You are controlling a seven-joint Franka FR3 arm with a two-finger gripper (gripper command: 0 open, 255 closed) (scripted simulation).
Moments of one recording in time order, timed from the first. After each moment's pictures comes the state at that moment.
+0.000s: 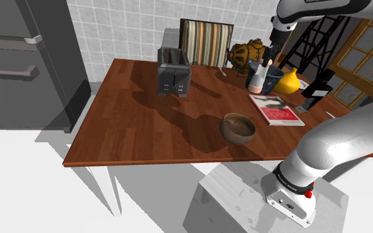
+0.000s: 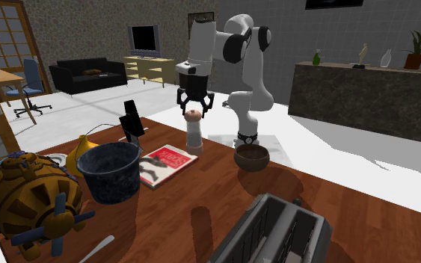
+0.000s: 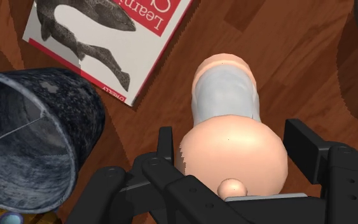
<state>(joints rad) -0.18 -0.38 -0.37 -2.17 -0.28 1.87 -0.43</state>
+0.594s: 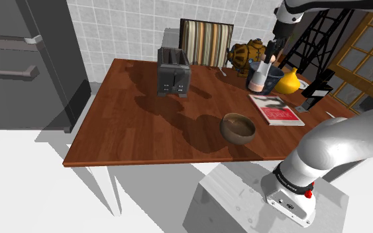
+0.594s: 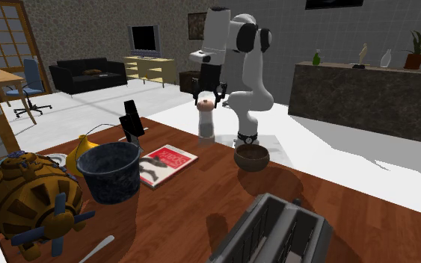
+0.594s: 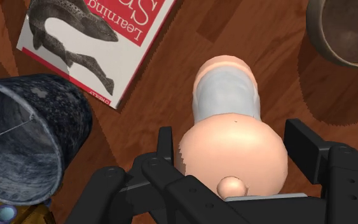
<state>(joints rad) -0.16 -0.51 -0.29 -2.19 -0.28 1.75 -0.36</state>
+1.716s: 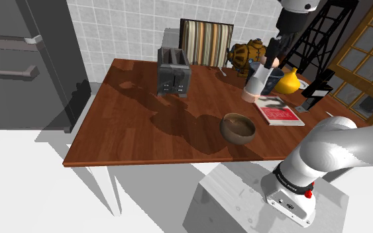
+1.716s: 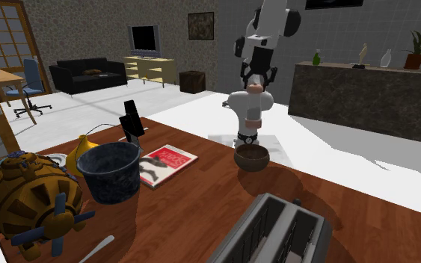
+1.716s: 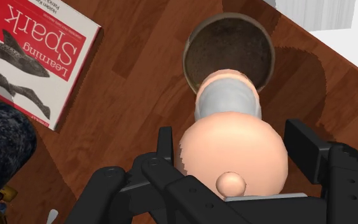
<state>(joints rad) -0.08 -0.85 0.05 -2.29 -0.11 1.45 -0.05</state>
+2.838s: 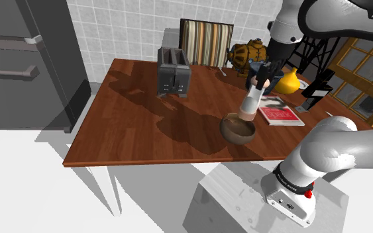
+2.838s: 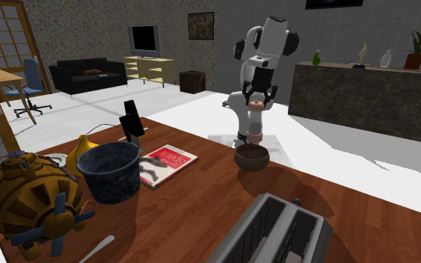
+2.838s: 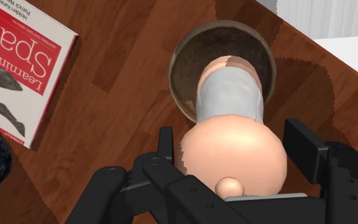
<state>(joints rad) -0.07 -0.94 0.08 -2.53 -0.09 1.59 0.00</state>
